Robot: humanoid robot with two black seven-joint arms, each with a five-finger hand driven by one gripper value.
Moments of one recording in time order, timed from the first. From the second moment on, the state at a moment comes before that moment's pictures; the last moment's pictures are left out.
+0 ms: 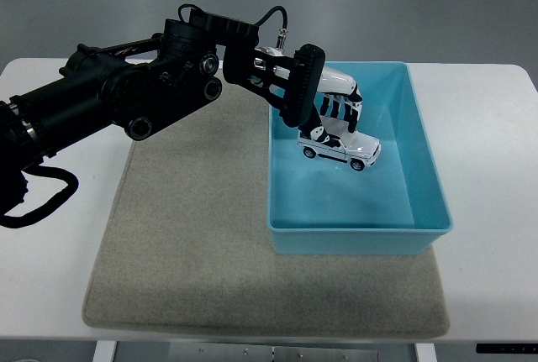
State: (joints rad) left arm -1.28 0.13 -0.35 -0.88 1.54 -0.47 -0.24; right arm 0.01 0.00 -0.01 0.12 -0.02 0.13 0.06
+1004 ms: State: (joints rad) left arm -1.19 0.37 -0.46 -0.84 0.38 -0.43 -0.10; right arm 0.01 0.00 -0.01 0.12 -0.02 0.13 0.06
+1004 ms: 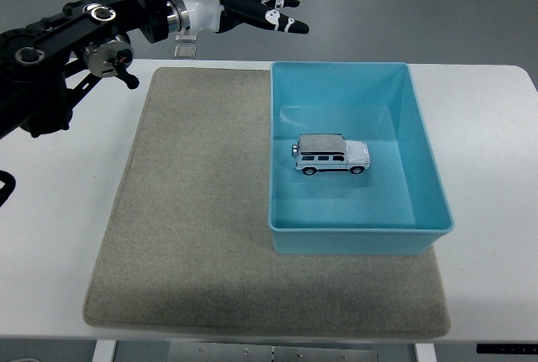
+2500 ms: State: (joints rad) left arm -0.79 0.50 -0.73 -0.67 -0.21 -0.61 0.23; right arm 0.01 0.00 -0.01 0.12 -0.02 0.13 0.06
